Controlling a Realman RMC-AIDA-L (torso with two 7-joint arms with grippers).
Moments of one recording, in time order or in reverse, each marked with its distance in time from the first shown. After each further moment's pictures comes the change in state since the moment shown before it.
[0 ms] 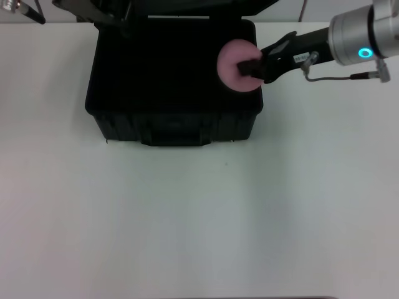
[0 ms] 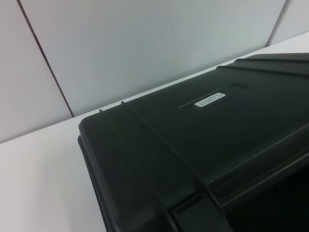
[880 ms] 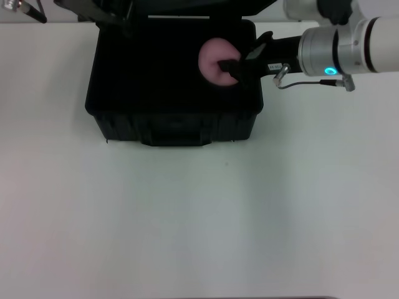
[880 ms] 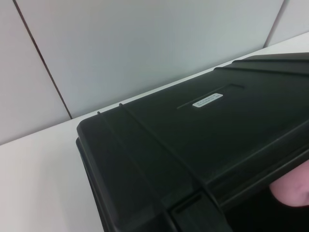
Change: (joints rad) left arm -0.003 0.000 0.001 0.000 -0.003 0.000 0.000; right arm 0.012 0.008 -0.171 0.203 0.262 0.316 -0.325
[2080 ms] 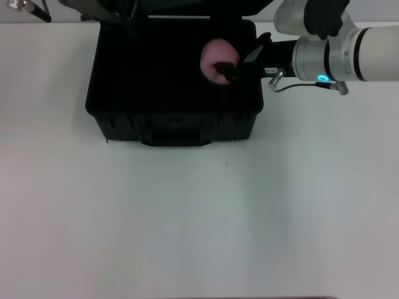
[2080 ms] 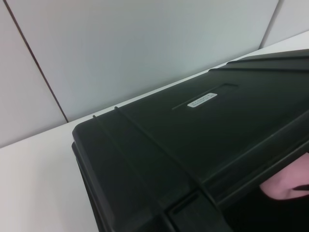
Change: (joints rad) left arm -0.007 -0.002 0.010 -0.003 -0.003 0.006 -0.001; right arm 0.003 0.004 -0.071 0.068 0.106 0.121 -0.123
